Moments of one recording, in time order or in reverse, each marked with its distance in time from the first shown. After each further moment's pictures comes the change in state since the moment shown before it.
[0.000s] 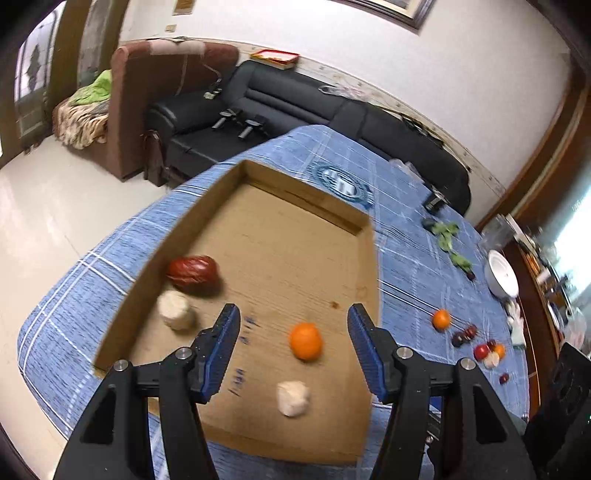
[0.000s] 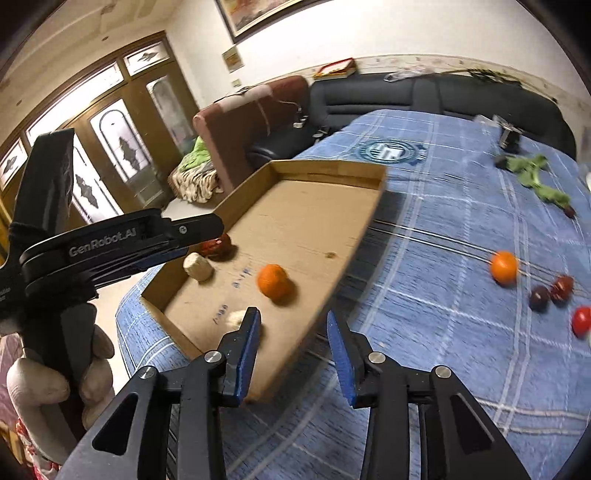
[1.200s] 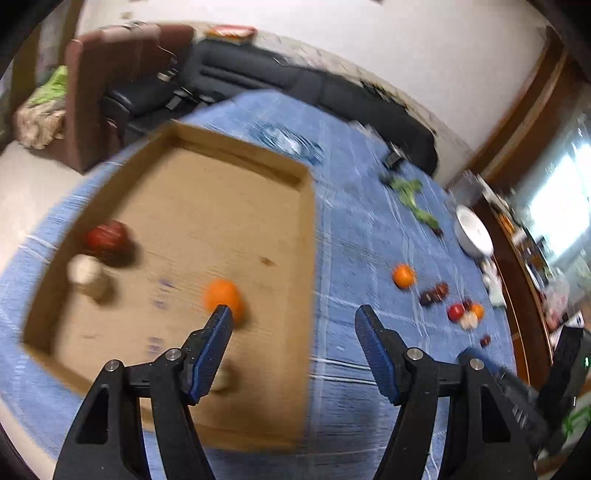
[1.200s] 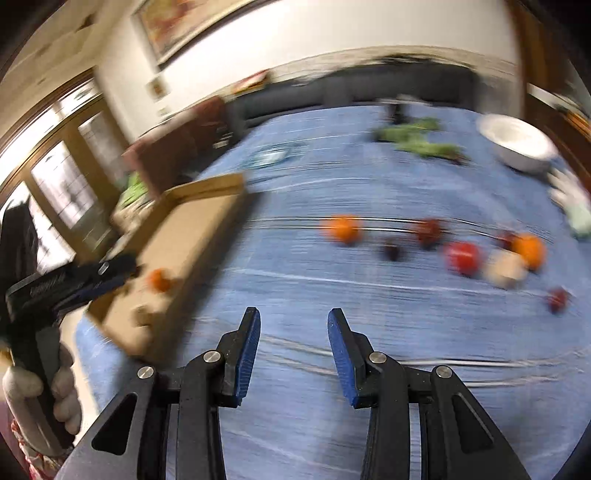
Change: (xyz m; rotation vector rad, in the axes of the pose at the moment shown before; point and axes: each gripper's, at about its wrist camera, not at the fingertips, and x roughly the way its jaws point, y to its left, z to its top) left arm 0.035 -0.045 -0.026 0.087 0.130 -0.137; right arm -0.077 -0.118 -0.039 0.223 -0.051 -0.224
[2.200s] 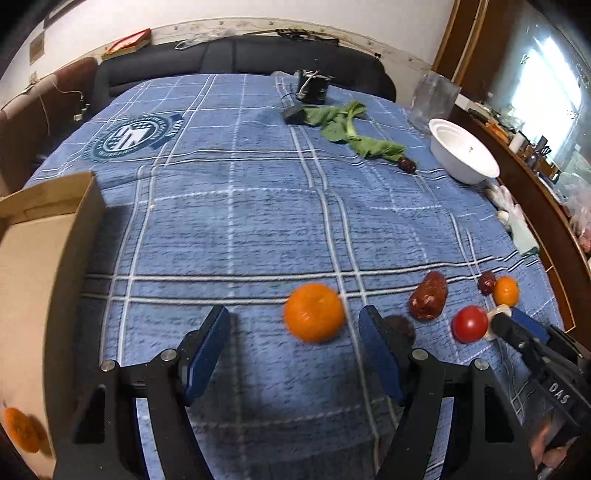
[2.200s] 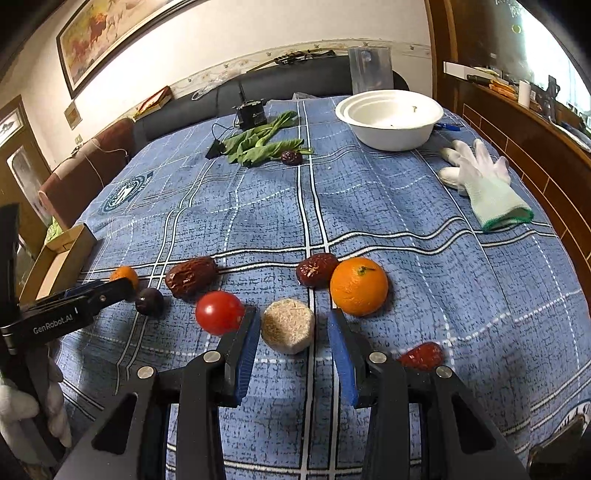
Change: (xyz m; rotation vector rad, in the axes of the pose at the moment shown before) left arm 0.156 -0.143 0.021 0.321 0.093 0.029; right arm 0.028 -0.140 0.035 0.112 -0.019 -0.257
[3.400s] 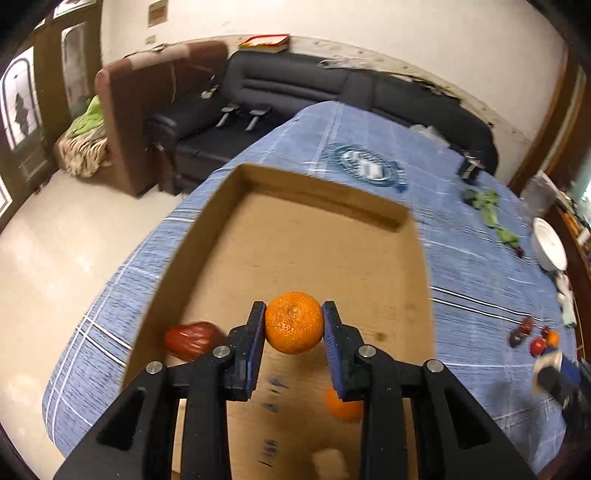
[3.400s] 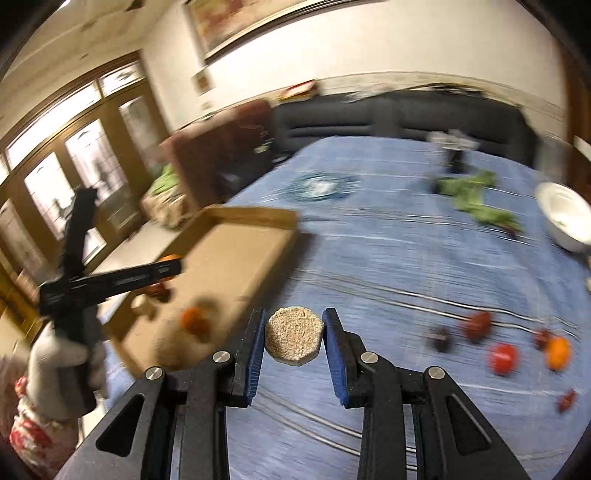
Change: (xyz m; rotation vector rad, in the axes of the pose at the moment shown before) left arm -0.131 0.206 -0.035 -0.304 -0.068 0.279; right arm -0.052 0.214 -0.001 -0.326 -0.015 0.418
